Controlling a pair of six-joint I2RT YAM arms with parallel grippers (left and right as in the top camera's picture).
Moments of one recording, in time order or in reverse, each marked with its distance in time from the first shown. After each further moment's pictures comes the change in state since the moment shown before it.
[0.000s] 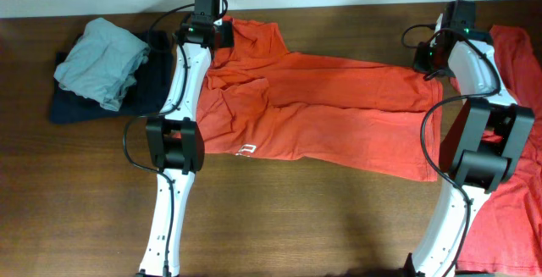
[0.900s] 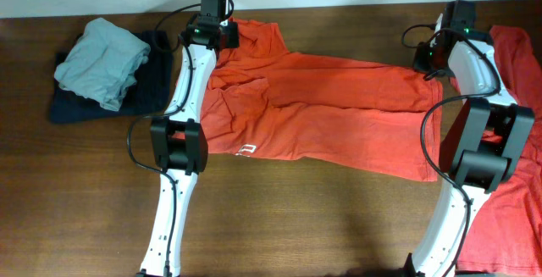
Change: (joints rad) left arm -0.024 0.016 0.017 0.006 -0.008 0.008; right arm 0.000 0.000 0.000 0.001 0.000 0.001
